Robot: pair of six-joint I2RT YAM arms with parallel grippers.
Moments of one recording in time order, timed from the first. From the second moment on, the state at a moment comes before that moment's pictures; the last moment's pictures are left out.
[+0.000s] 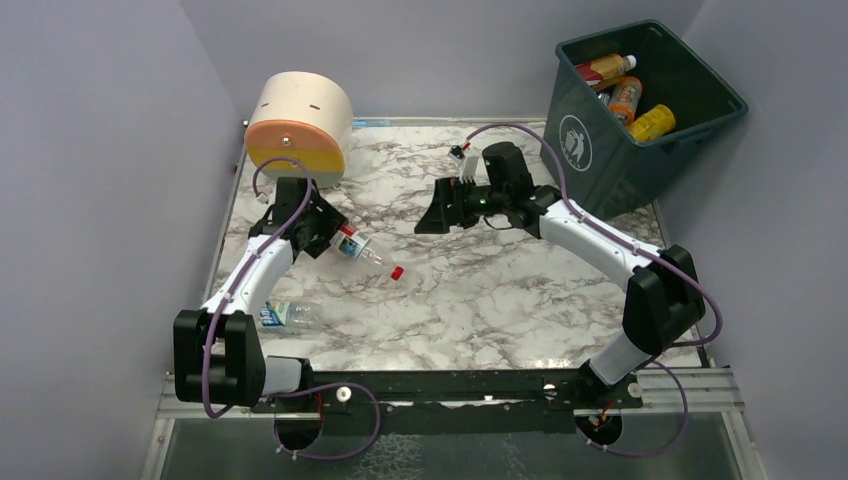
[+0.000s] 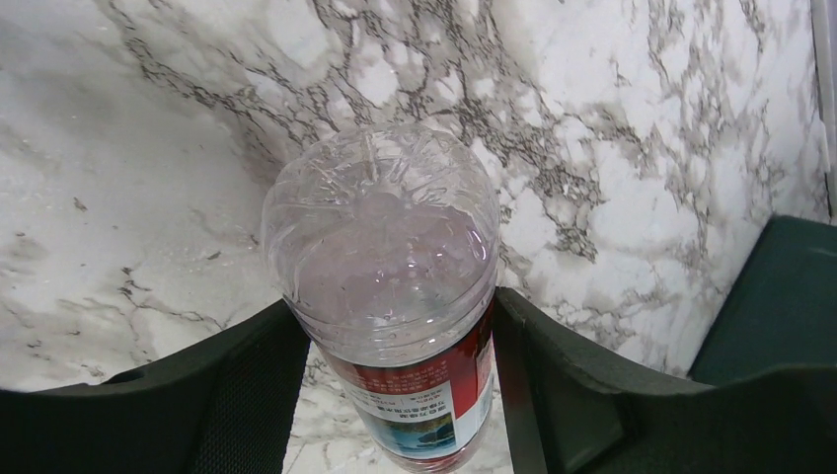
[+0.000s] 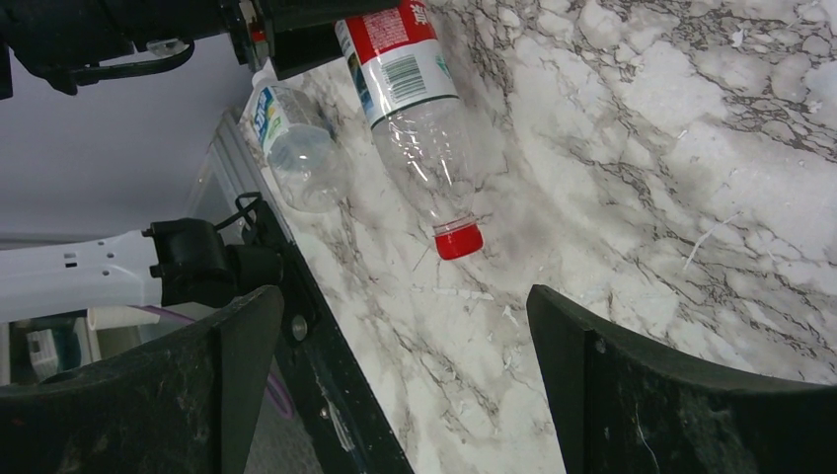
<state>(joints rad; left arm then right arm) -0.08 1.31 0.87 -0.46 0.01 -0.95 0.59 1.61 1.25 -0.21 -0.63 0.44</state>
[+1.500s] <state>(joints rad) -0.14 1.29 0.87 -0.28 0.47 -0.95 0.81 1.82 1.39 -0.29 -0.43 0.28</state>
